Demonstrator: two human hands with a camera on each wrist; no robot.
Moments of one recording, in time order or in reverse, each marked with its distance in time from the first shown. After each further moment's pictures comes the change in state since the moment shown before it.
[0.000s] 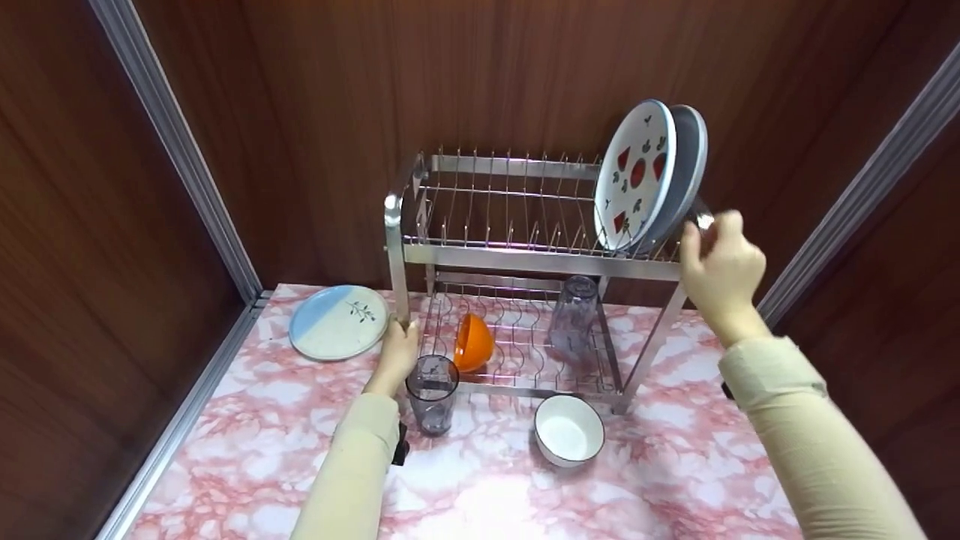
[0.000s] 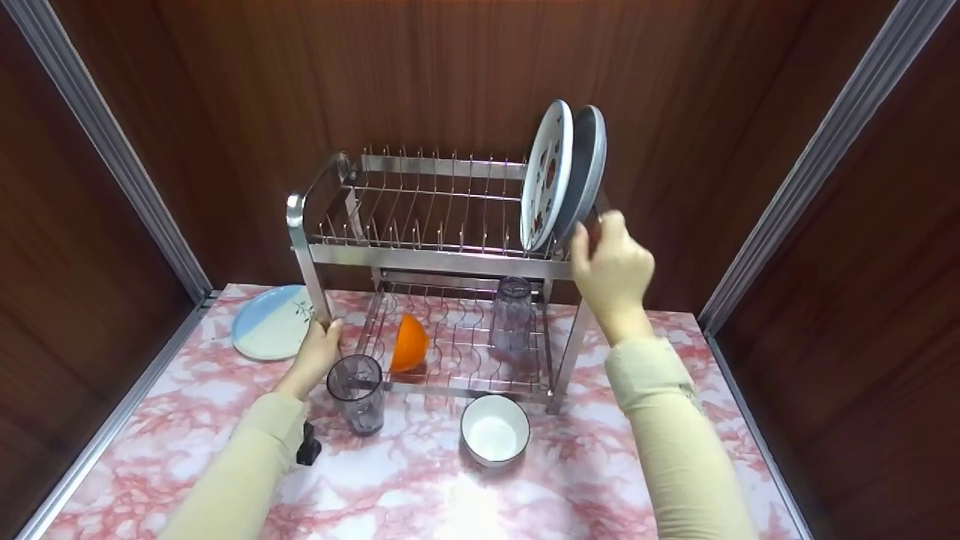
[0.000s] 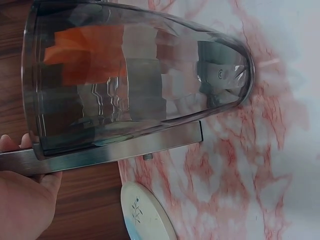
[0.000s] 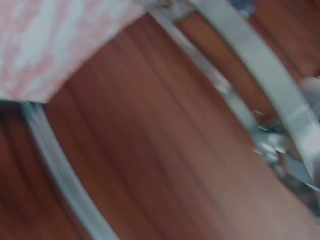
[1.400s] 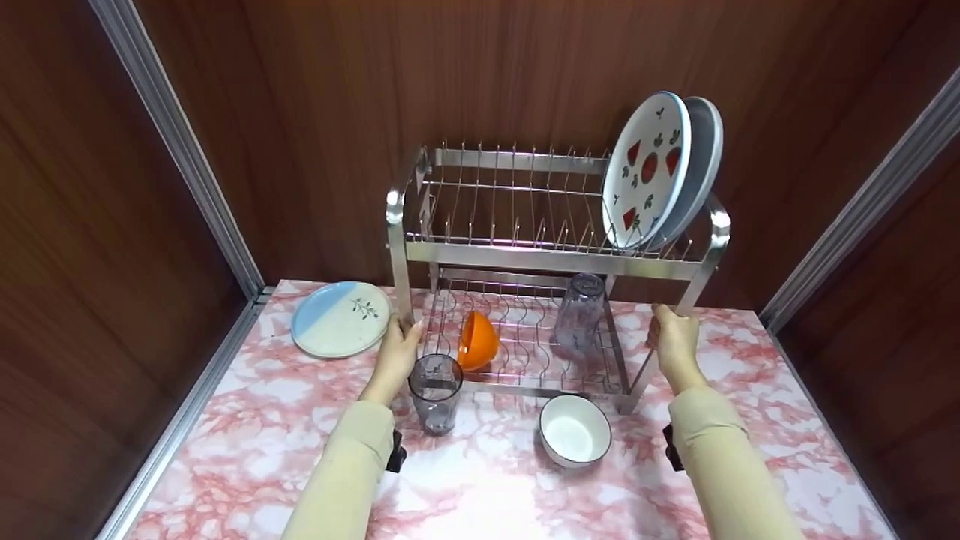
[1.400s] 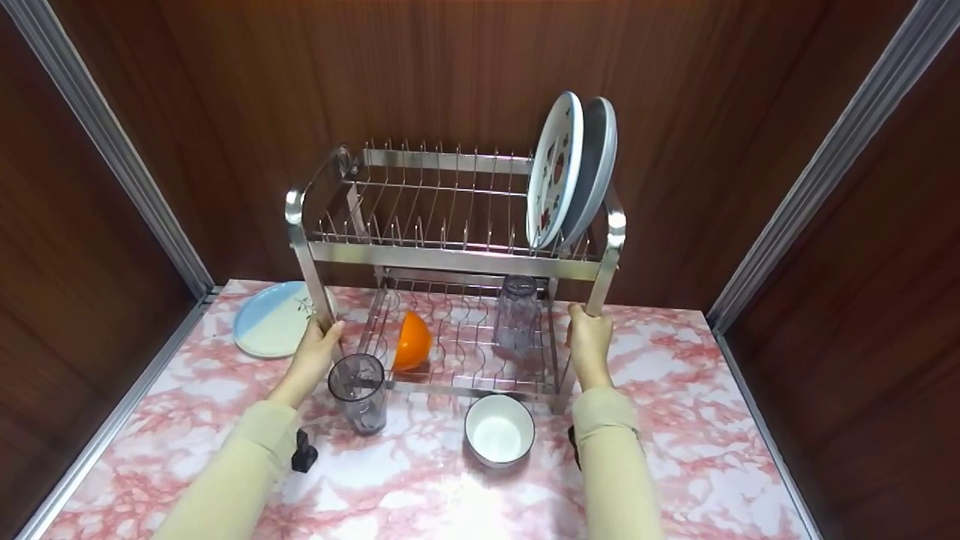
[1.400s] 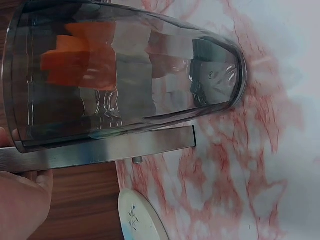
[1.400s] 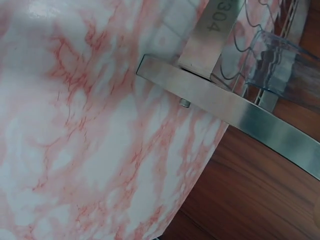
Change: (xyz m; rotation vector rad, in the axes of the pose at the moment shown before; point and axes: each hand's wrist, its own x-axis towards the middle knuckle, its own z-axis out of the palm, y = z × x) left_hand -0.001 -0.013 -0.007 -0.109 -0.024 0.030; right_hand -0.111 0.036 0.053 0.822 -0.343 1.209
